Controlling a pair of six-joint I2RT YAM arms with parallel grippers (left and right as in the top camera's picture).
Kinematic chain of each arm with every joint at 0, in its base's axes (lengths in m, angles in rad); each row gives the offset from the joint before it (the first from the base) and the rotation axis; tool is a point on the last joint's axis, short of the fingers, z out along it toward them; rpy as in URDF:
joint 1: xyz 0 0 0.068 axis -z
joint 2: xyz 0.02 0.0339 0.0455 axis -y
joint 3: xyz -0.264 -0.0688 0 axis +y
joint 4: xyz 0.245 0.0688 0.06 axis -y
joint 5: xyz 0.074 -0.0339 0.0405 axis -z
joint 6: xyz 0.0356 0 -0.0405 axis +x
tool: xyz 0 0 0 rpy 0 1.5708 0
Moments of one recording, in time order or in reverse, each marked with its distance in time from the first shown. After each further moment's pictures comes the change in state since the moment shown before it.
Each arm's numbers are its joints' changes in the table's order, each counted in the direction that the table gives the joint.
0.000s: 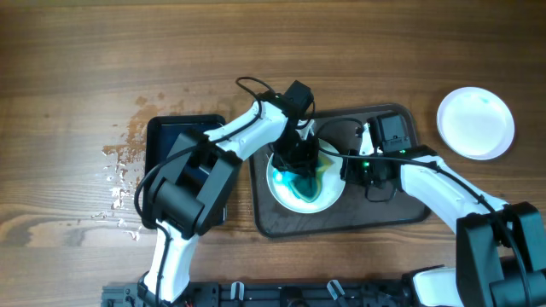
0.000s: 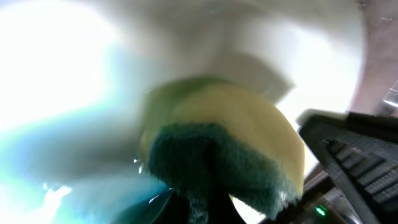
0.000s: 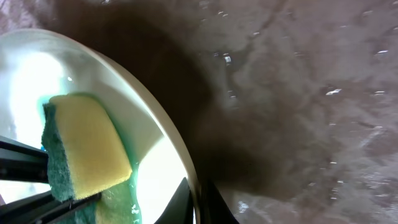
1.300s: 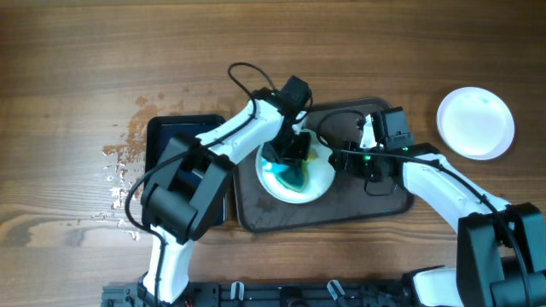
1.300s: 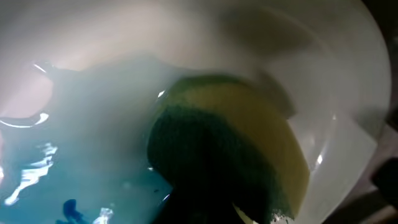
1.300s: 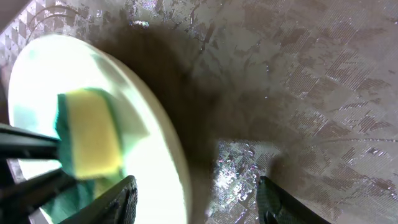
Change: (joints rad) left arm 0.002 0.042 0.005 0.015 -0.194 0.091; right arm 0.014 0.000 -0.017 0.055 -0.047 0.018
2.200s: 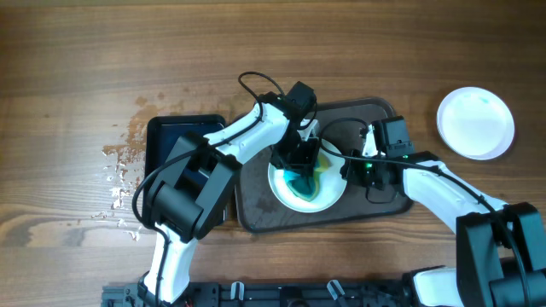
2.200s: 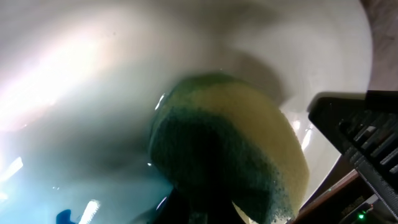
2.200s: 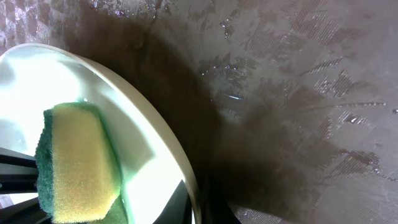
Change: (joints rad) left arm 0.018 -0.021 0.003 -0.006 0.130 0.016; right arm 0.007 0.000 0.071 0.044 0.011 0.031
